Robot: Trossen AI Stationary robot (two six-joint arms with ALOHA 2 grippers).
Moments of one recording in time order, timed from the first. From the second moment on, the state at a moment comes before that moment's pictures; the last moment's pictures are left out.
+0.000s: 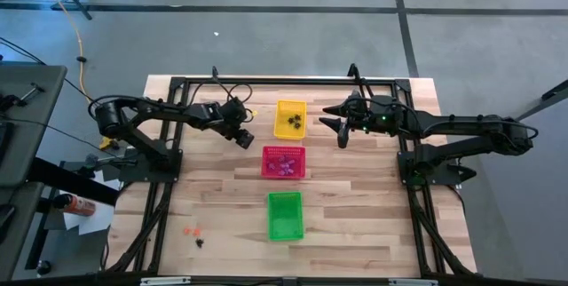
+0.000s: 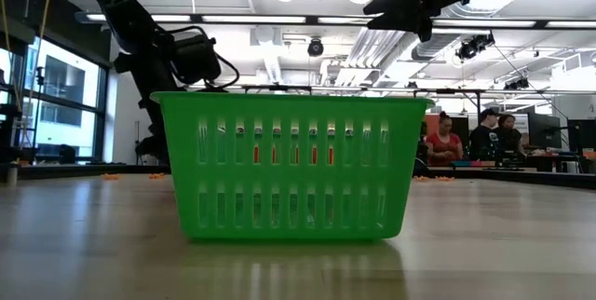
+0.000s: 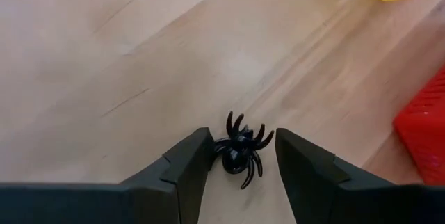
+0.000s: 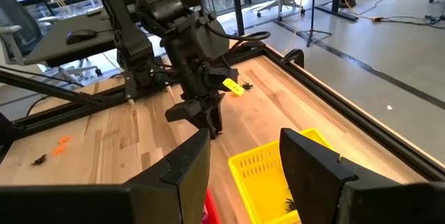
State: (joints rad) left arm 0.47 1.55 0.62 -0.22 0.13 -0.50; right arm -0.18 1.02 0.72 0.05 0.11 0.21
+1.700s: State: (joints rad) left arm 0.28 1.11 0.96 0.23 0.20 -0.07; right arm -0.18 1.02 0.72 0.45 -0.02 0.18
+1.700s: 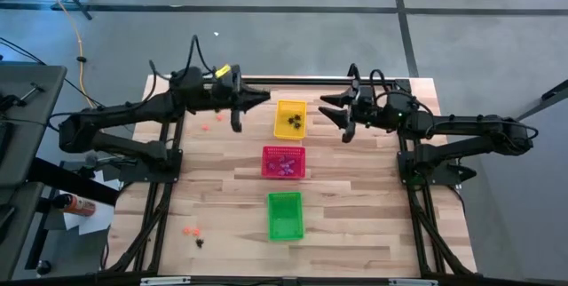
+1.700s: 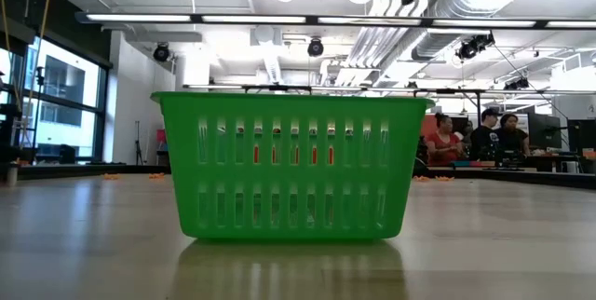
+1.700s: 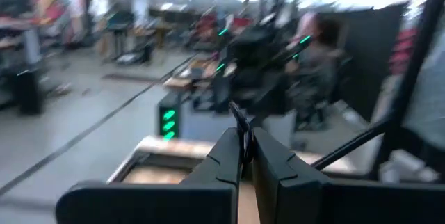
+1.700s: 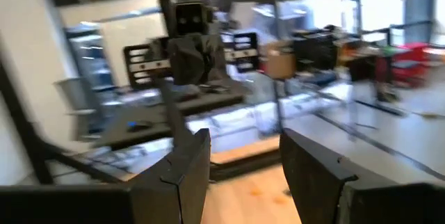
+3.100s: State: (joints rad) left arm 0.39 1.86 1.31 -0.36 0.10 -0.29; right arm -0.16 1.02 0.72 0.43 0.08 0.07
